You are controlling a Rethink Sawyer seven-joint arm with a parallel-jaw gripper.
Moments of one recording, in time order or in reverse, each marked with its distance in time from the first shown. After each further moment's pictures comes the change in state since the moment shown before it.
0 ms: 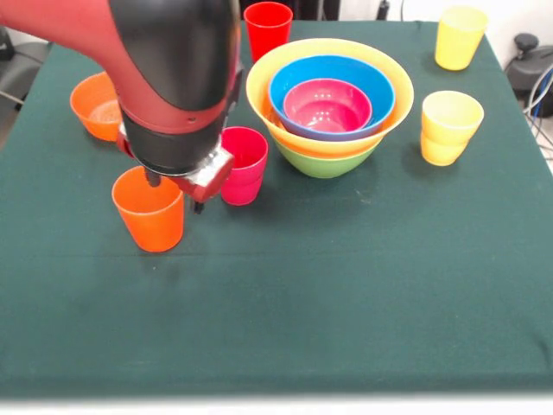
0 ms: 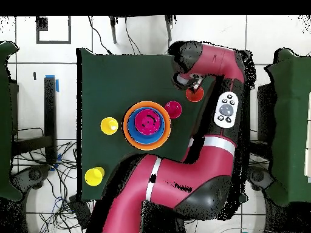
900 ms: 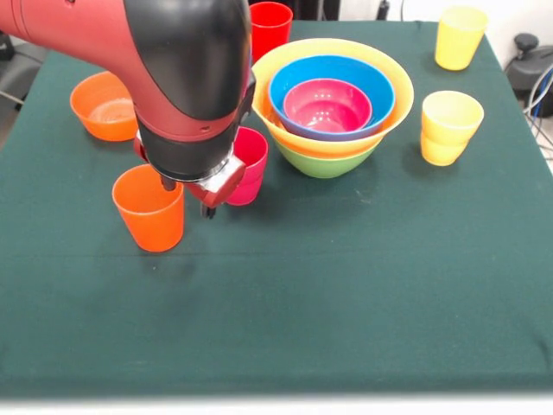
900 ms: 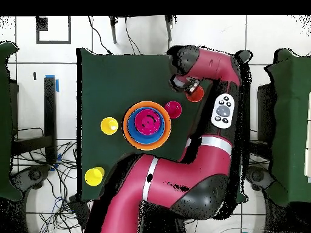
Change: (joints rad) arm 0.010 0.001 -0.020 0.054 0.045 -0.055 0.041
